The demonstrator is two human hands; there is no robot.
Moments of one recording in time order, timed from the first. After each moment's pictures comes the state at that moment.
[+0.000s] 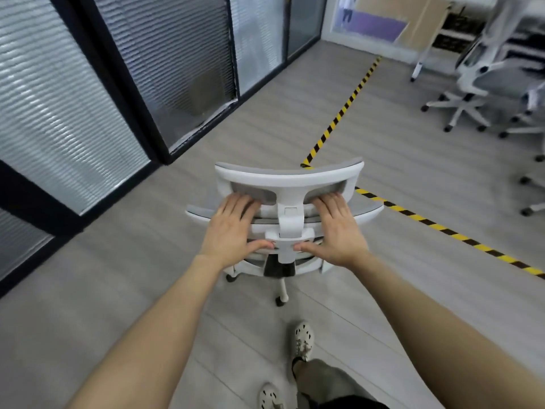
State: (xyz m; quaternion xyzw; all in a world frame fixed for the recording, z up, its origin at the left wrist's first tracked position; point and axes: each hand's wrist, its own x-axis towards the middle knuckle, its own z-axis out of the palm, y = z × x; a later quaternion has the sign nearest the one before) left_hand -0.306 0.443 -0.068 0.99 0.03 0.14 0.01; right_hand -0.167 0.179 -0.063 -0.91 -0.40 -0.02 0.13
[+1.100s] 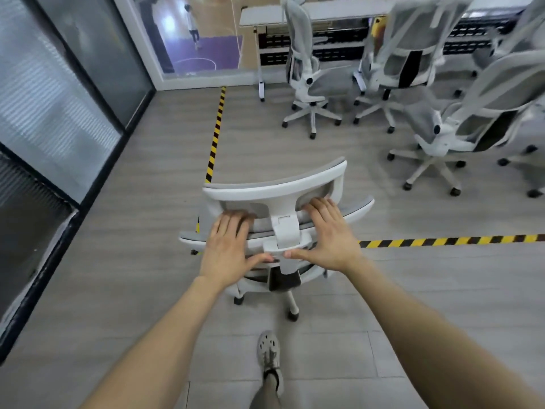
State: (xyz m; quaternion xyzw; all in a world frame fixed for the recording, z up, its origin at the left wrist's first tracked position) left_hand 0.340 0.200 -0.063 0.96 -0.21 0.16 0.04; right_hand 0.343 -0.085 -0.068 -0.96 -0.15 -0.12 0.20
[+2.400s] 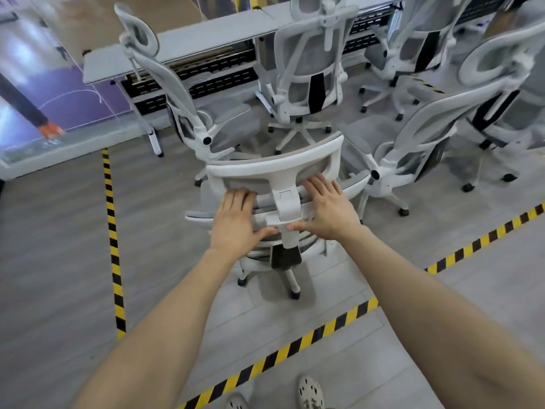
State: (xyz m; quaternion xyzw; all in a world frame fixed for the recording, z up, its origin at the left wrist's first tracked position) left_hand 1.015 -0.177 -0.028 0.93 -0.35 0.09 0.07; right_hand 0.919 -0.415 -0.020 -0.99 0.11 -0.01 0.11
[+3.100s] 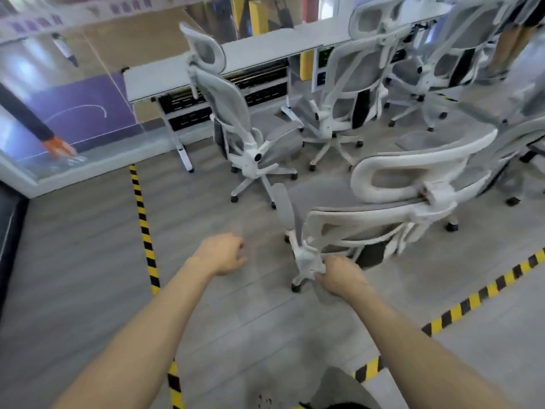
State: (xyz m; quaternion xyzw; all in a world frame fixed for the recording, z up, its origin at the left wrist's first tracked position) left_hand 1.234 0.095 -0.021 0.91 -0.36 -0.20 -0.08; right_hand 1.050 -0.145 -0.089 -0.92 0.28 0.20 0.19
